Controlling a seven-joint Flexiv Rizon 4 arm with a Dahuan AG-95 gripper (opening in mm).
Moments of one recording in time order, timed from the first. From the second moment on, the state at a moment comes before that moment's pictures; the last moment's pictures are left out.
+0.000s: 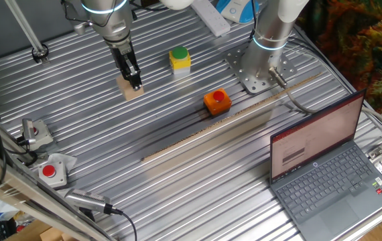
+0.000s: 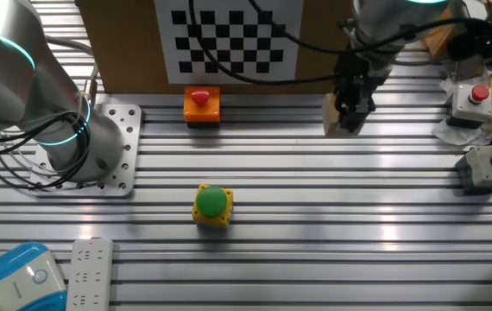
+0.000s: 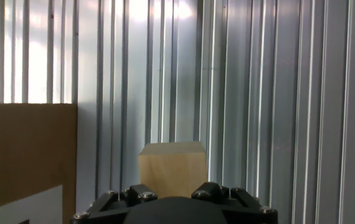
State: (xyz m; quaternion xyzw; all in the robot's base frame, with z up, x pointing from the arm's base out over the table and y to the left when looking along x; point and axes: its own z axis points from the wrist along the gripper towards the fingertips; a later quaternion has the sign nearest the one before) arm 0.525 -0.012 0.206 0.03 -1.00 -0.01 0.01
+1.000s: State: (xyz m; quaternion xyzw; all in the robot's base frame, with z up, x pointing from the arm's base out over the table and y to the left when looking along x) arm 0.524 -0.013 0.206 0.02 -1.00 -0.02 -0.01
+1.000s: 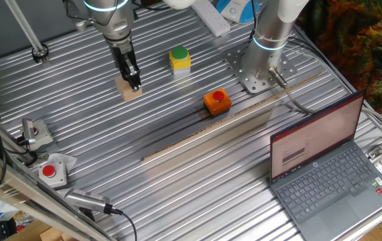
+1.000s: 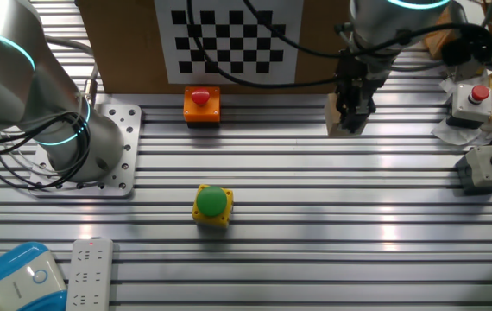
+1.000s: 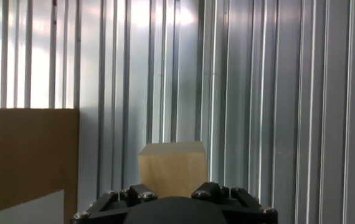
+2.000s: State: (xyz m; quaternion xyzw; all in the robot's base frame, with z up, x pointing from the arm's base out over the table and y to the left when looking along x) arm 0.521 0.003 0.229 0.00 -1.00 -0.01 0.01
